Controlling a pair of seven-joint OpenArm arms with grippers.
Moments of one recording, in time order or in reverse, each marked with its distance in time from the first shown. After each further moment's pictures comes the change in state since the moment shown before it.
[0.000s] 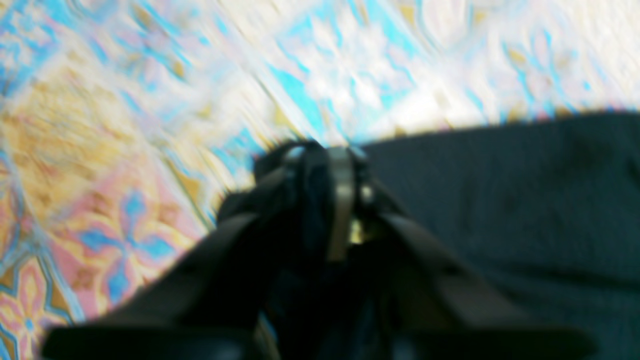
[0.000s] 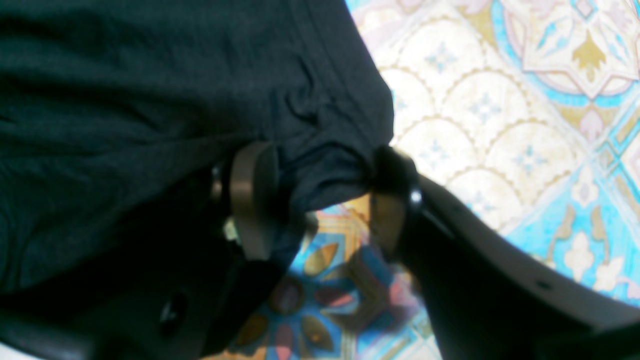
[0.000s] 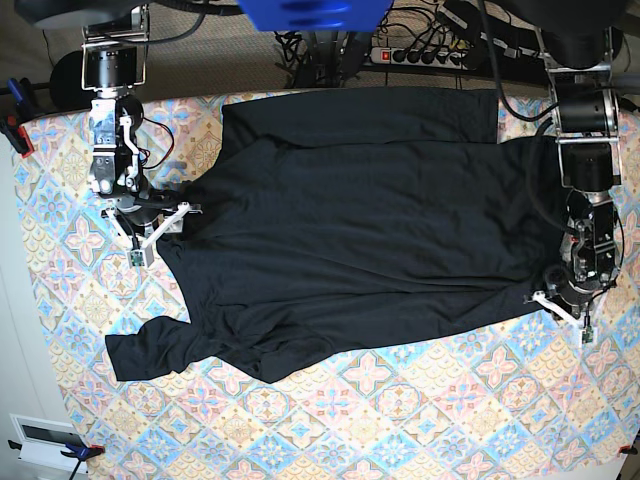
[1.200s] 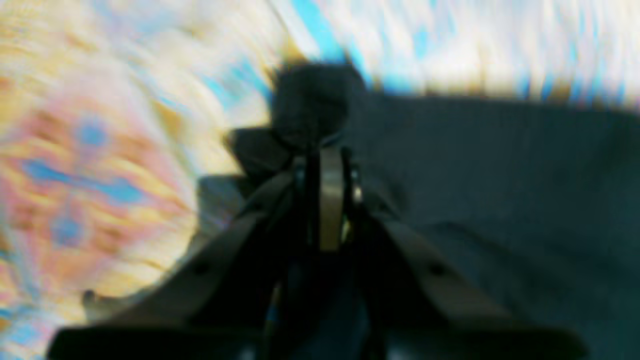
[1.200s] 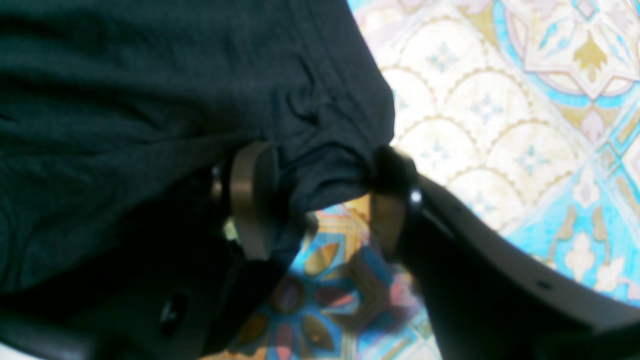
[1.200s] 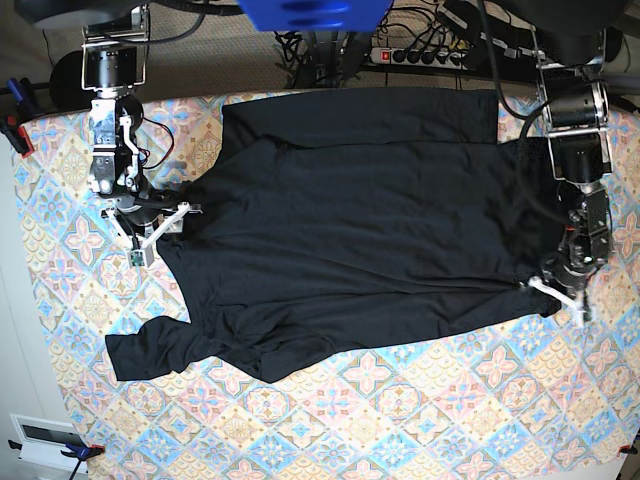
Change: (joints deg) left arm 0.8 2.4 -9.4 -1.9 0.1 0.2 1.6; right arm 0.0 0.0 0.0 0.0 0.0 0.2 0.0
